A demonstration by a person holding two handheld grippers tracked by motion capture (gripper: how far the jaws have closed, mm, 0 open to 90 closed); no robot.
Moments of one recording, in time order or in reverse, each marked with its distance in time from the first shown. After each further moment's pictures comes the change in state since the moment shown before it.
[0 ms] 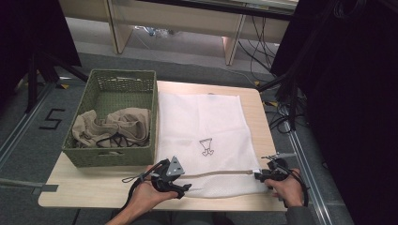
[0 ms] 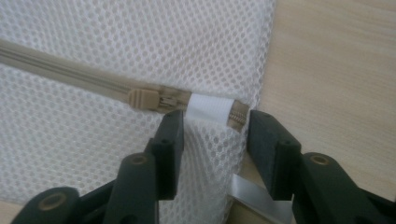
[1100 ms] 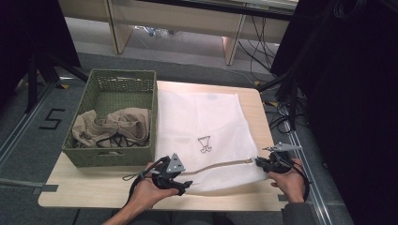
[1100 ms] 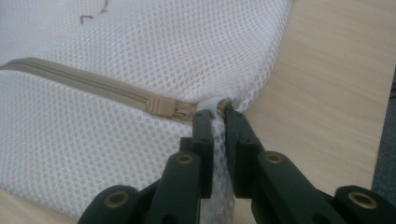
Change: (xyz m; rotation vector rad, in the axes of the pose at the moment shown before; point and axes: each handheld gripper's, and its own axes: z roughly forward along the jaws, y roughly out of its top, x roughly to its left) left arm 0.004 0.007 -0.001 -0.021 -0.006 -0.007; right arm 0.016 0.028 -0.035 -0.180 0.010 -0.118
